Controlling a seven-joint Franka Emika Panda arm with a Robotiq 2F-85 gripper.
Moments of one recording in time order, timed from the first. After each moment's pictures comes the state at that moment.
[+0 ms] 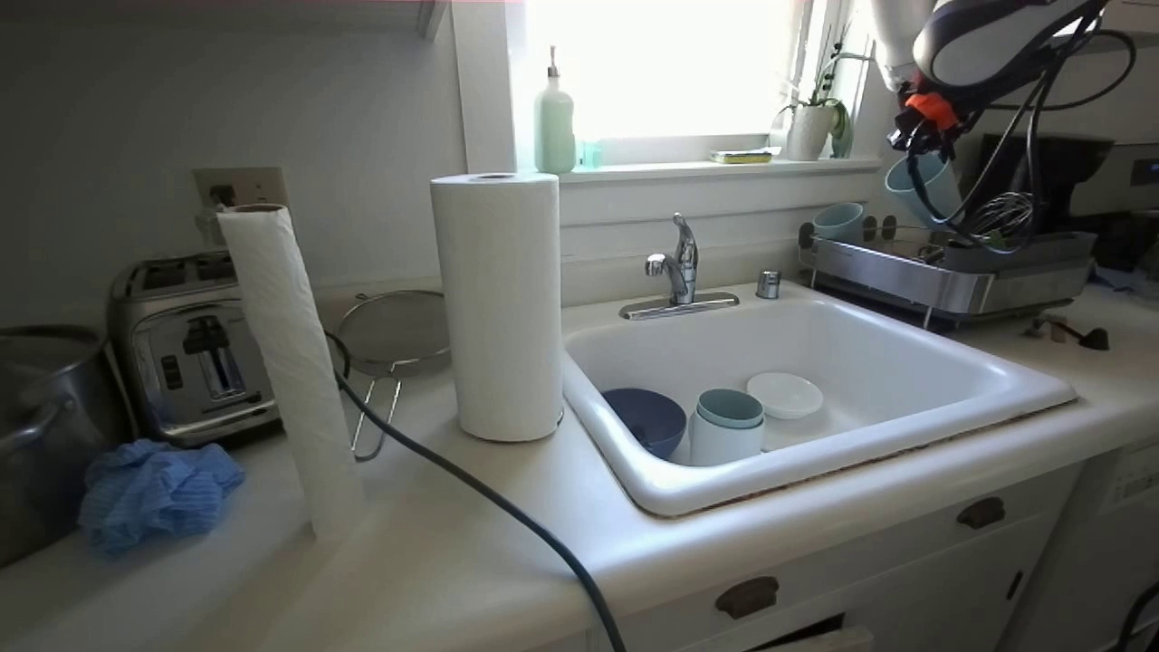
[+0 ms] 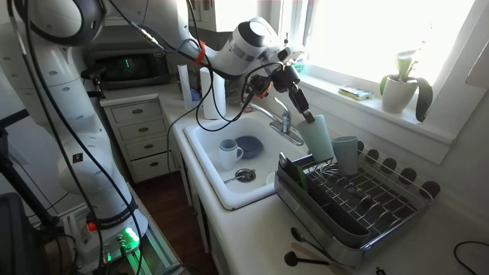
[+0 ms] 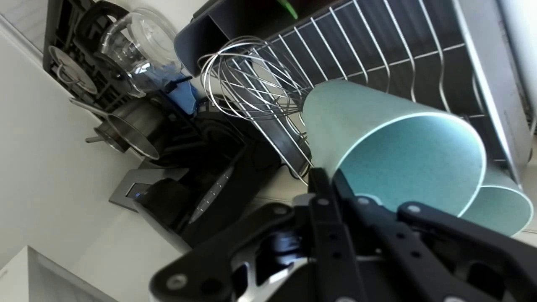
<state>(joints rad) -0.18 -0.01 -0.13 -1.97 -0.96 2.02 0.97</state>
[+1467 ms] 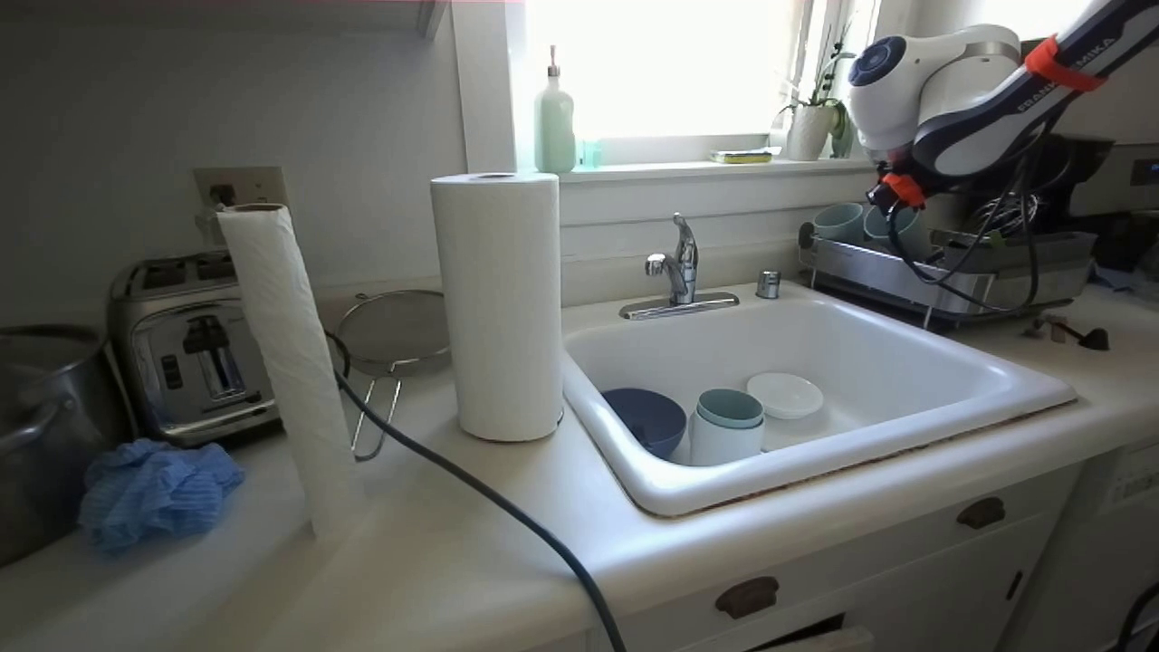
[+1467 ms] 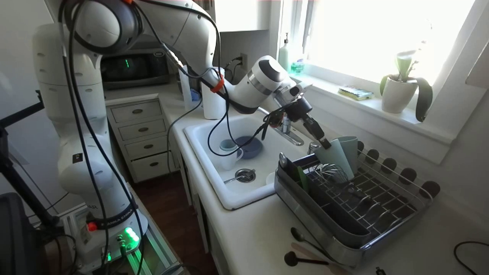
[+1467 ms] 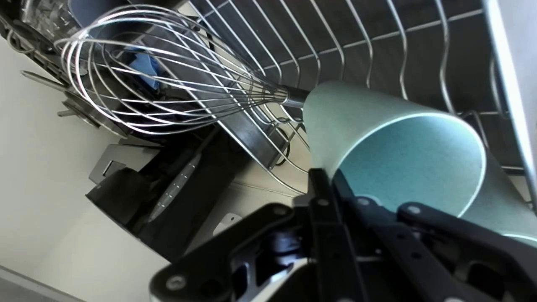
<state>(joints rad) -0.19 0.19 -0.23 -1.97 -1.17 2.27 1.19</state>
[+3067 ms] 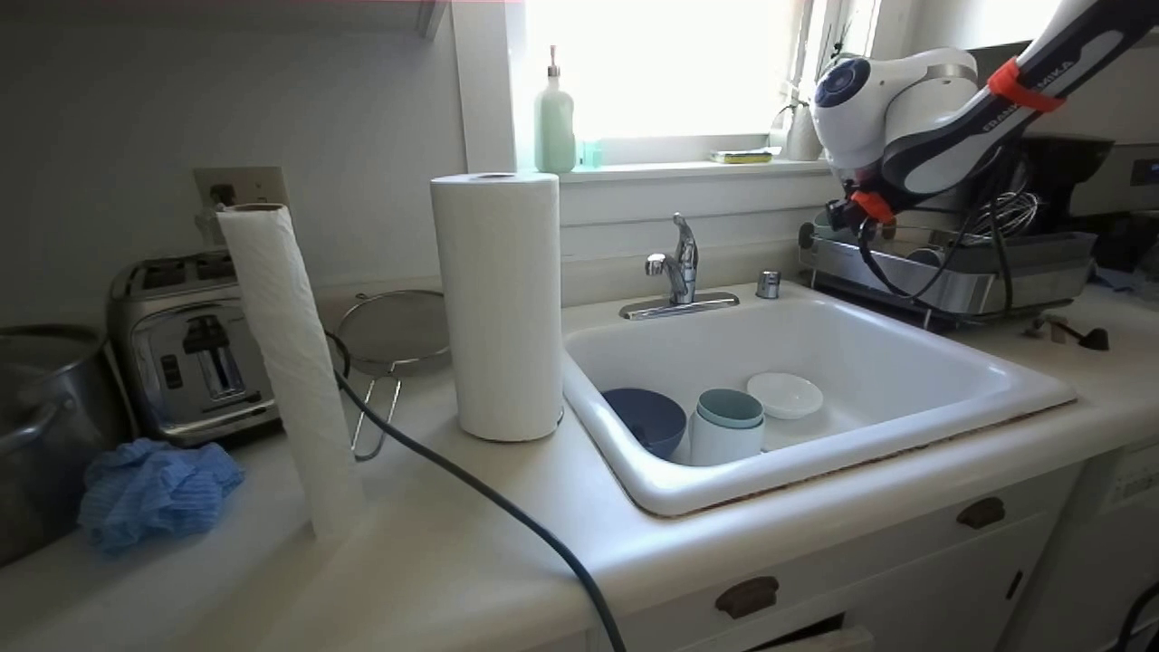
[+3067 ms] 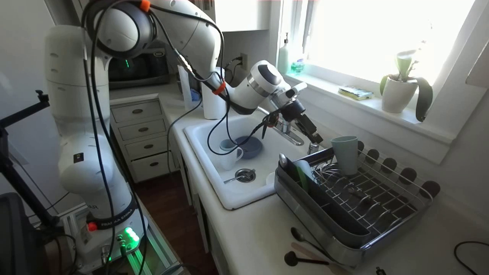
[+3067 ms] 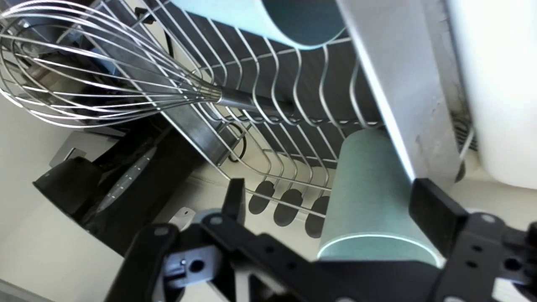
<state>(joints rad) -0.17 0.26 -0.17 -1.94 -1.16 2.27 1.18</state>
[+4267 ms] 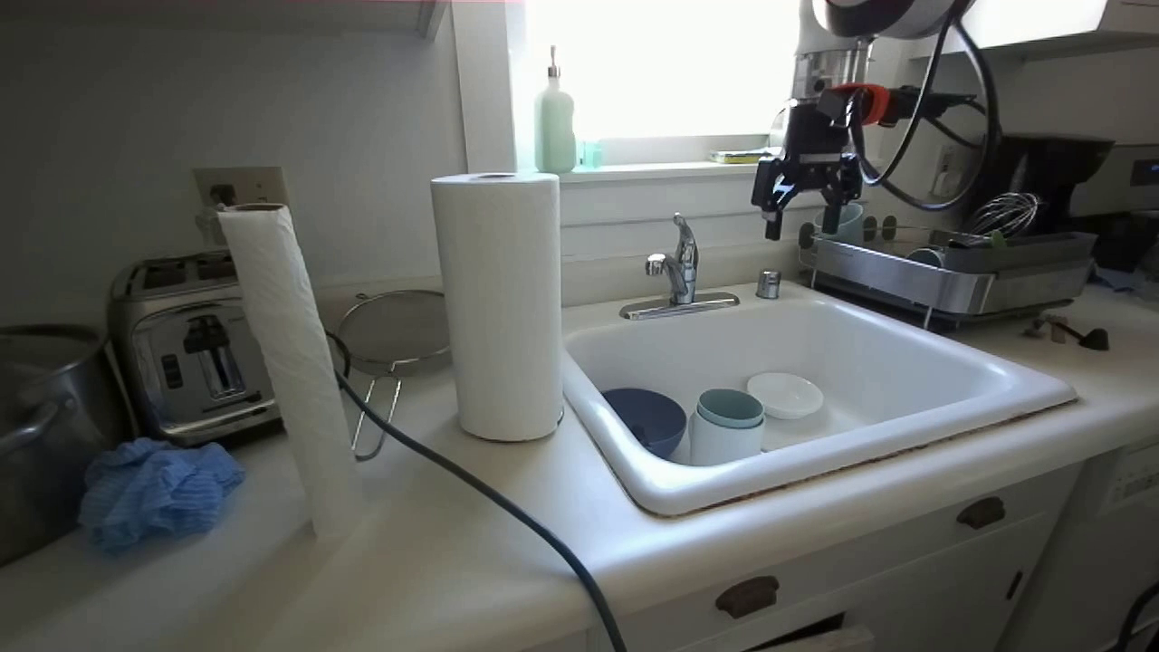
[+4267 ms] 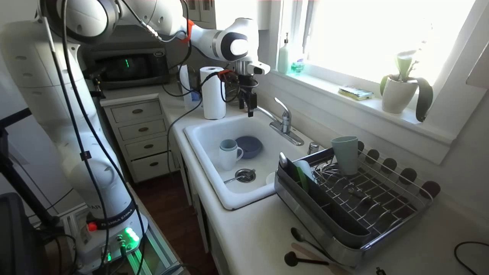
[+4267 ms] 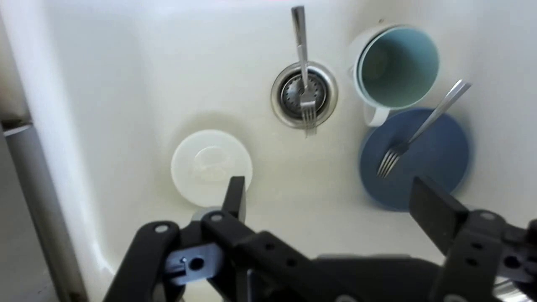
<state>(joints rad) -0.03 0.02 -0.01 -1.99 -0.03 2.00 0.32</state>
